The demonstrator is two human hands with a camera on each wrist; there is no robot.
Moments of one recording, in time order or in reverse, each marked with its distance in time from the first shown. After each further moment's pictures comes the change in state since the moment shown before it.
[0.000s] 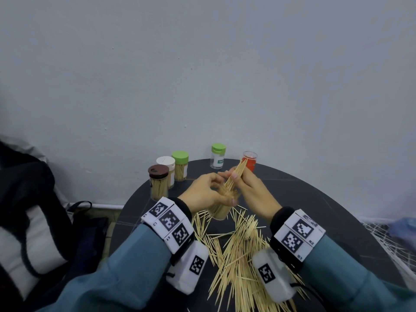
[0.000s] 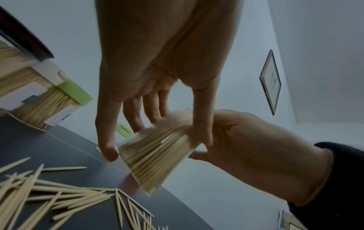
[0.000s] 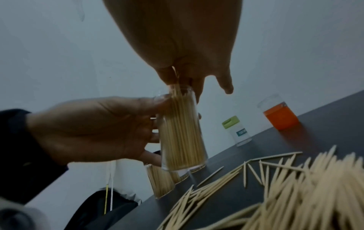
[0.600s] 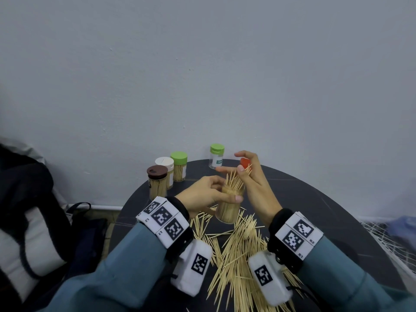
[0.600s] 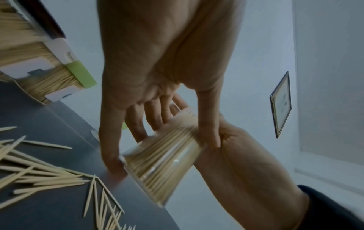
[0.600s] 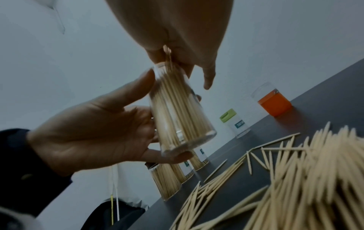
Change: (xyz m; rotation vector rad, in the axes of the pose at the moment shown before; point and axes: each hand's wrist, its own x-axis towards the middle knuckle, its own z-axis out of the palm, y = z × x) left_hand -0.008 0.009 0.003 -0.224 -0.148 -0.077; right_hand -0.007 -0.005 0.000 0.364 0.050 -0.131
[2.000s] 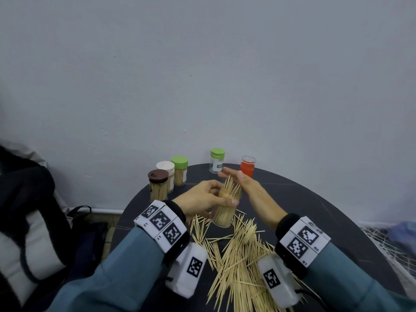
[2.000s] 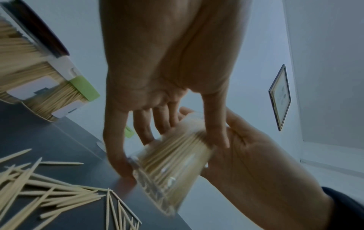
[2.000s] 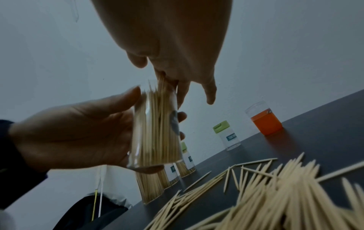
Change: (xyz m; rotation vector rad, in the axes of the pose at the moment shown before) left_hand -0.004 0.003 -0.005 0.070 -0.031 0.001; right_hand 0.000 -0.001 -0.010 -0.280 -0.182 0.198
